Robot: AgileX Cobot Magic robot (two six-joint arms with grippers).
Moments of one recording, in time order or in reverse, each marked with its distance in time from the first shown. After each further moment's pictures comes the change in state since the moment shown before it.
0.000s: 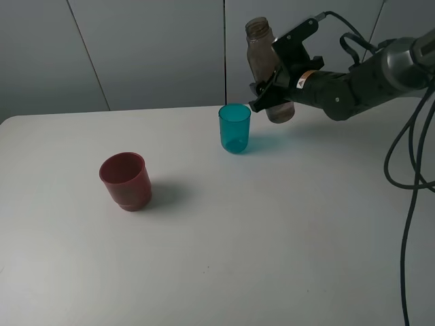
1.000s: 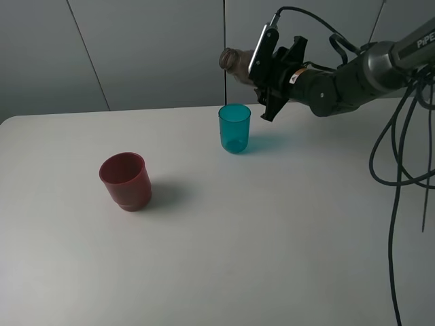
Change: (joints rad) left arm 0.000 0.000 0.000 0.000 0.000 0.000; right arm 0.018 0.051 -0.063 0.188 -0.006 -0.831
